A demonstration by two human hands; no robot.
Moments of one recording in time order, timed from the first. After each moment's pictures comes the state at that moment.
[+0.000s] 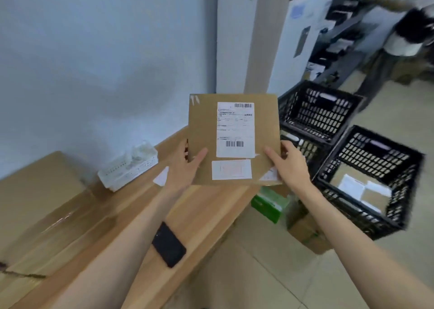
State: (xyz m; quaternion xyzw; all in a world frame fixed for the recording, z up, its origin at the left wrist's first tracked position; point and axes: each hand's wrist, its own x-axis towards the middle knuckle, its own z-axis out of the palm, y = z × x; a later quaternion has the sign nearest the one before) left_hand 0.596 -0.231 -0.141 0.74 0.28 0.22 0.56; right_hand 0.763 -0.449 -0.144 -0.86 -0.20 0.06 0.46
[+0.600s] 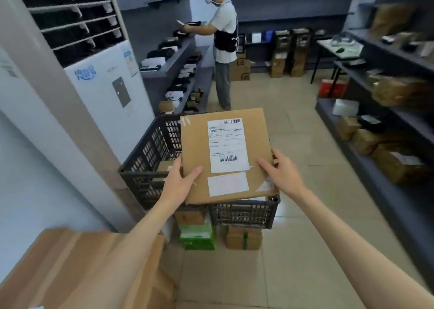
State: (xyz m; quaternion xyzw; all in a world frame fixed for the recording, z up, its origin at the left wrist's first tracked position) left_hand 0.881 -0.491 -0.127 0.81 0.03 0.02 0.58; right_hand 0.884 -0.778 -0.127 -0.87 0.02 -0.07 0.49
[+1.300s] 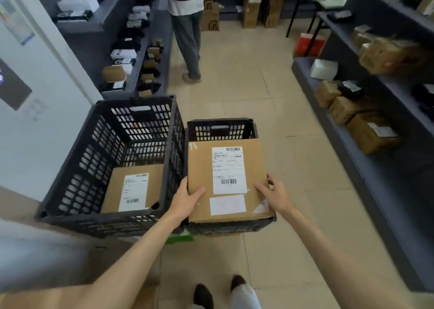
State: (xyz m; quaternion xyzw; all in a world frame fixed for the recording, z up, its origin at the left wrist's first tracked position) left_hand 1.107 -0.535 -0.285 0.79 0.10 -0.24 0.55; right_hand 1.064 -0.821 -0.294 -0.82 0.20 0.08 0.52
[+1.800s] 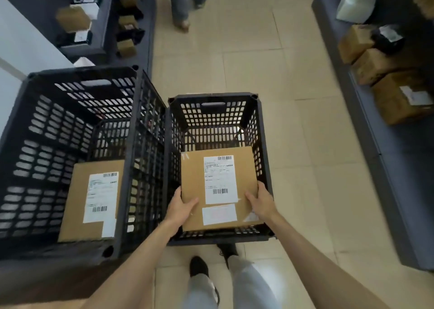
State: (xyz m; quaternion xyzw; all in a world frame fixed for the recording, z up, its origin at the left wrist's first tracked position) left_hand 1.173 -0.581 -0.412 0.77 0.25 -0.34 0.49; right_hand 1.140 -0.835 -0.414 -0.77 0.30 0.24 0.51
